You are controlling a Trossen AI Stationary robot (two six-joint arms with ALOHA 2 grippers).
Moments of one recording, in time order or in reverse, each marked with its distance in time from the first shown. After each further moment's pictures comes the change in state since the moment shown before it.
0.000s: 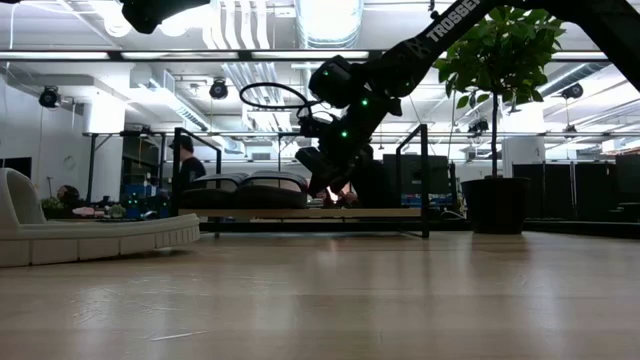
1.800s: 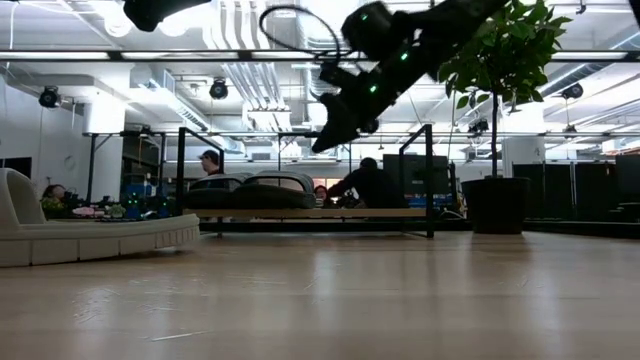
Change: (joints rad) left arm 0.000 0.017 0.013 0.001 0.000 0.000; right arm 0.093 -0.273 -0.243 0.142 -0.047 -0.057
